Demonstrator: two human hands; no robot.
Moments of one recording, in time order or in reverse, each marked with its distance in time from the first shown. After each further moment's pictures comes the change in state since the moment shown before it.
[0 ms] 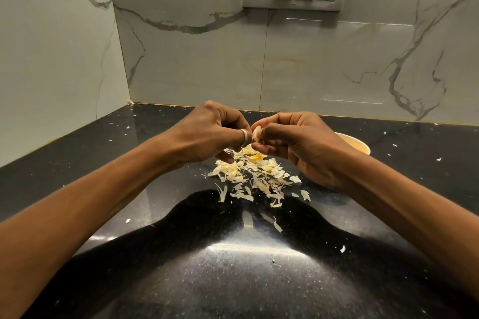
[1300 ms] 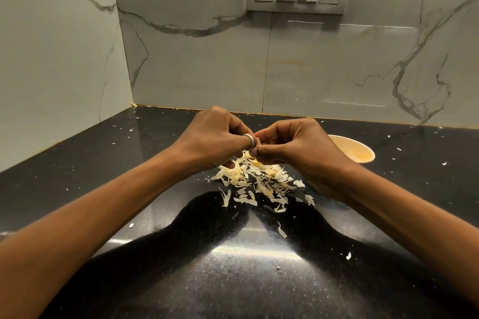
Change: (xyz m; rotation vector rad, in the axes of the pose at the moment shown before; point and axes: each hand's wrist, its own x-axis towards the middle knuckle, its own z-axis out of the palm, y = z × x) left_hand 0.004 -0.002 0.011 0.130 0.170 -0.005; right_hand 0.006 0.016 -0.007 -0.394 -0.004 -0.155
